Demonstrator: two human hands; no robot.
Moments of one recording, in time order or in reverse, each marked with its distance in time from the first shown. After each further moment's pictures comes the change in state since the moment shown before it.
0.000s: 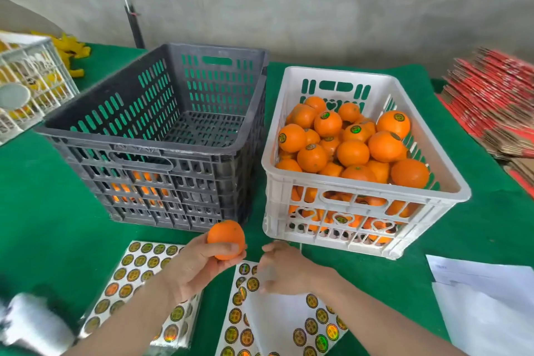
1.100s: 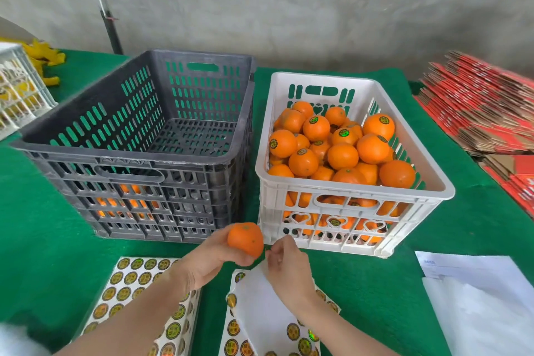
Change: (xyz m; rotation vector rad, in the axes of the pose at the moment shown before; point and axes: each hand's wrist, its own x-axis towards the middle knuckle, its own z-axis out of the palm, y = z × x) left_hand 0.031 0.011 0.011 0.490 -0.251 0.104; right_hand -0.007 -0.032 0.015 0.669 0.809 0.354
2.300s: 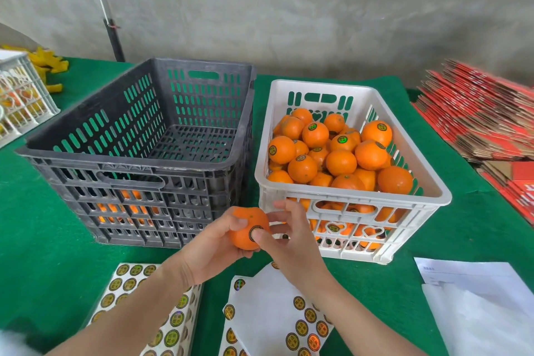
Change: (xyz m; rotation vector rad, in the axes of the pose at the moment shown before) left_hand -0.021 0.044 0.016 -0.327 -0.037 0.058; right_hand -0.002 -0.066 -0.056 0.420 -0.088 -0.123
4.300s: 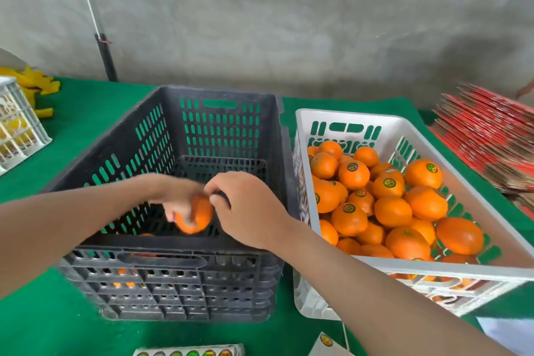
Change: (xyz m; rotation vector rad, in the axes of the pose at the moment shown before) left_hand 0.107 0.185 -0.169 1.532 -0.089 -0.418; right_hand 0.167 -0.095 0.095 -0.610 -0.169 -0.528
